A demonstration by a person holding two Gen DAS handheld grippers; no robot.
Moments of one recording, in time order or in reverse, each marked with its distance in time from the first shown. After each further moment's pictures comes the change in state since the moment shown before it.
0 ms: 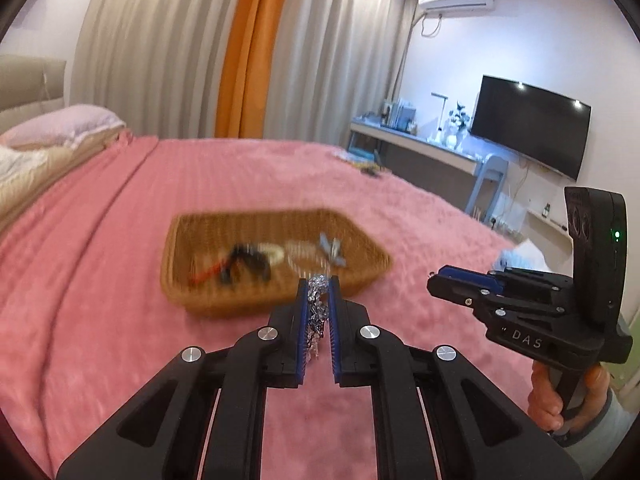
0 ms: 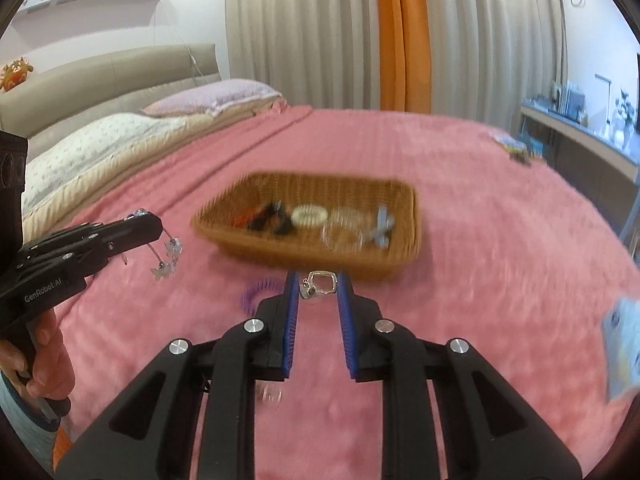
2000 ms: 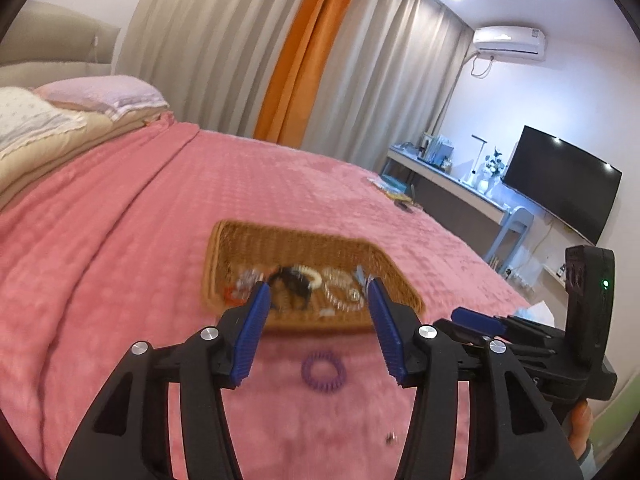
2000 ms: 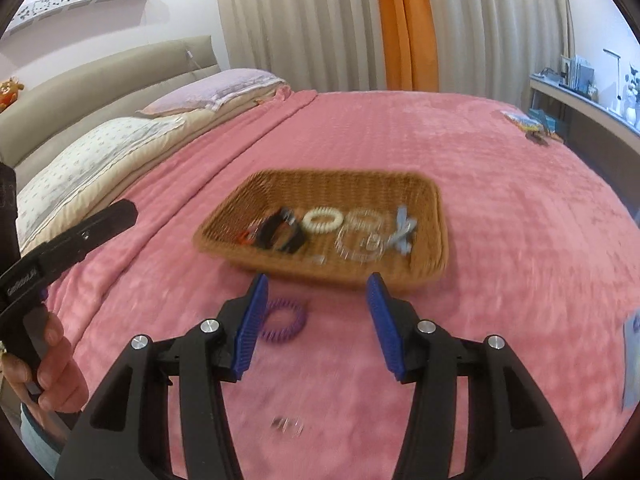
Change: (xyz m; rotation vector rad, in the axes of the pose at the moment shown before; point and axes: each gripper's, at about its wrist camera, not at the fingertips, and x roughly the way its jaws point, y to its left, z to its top) left arm -0.013 0.040 0.003 -0.205 -0.040 0.076; right arm 0.027 0.008 0.014 0.072 0.100 0.064
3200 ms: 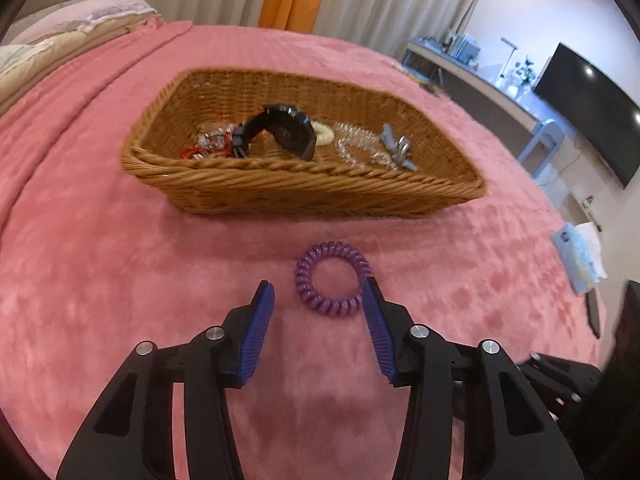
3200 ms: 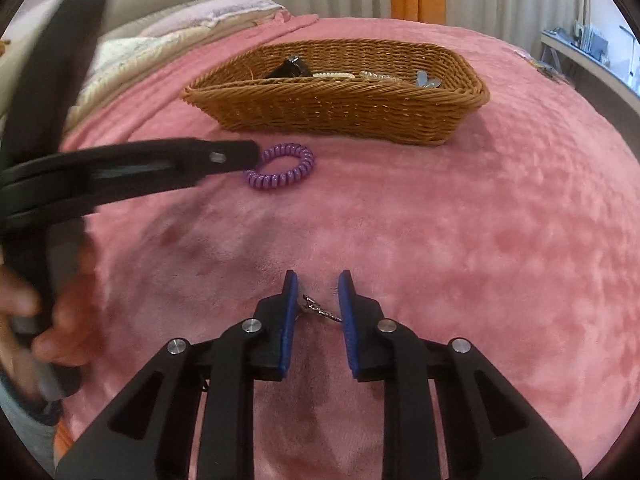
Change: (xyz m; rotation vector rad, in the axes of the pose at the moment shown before) left arm 0.123 -0.002 -0.066 0.025 0.415 0.080; right arm 0.056 0.009 -0.094 -0.015 0.229 -0.016
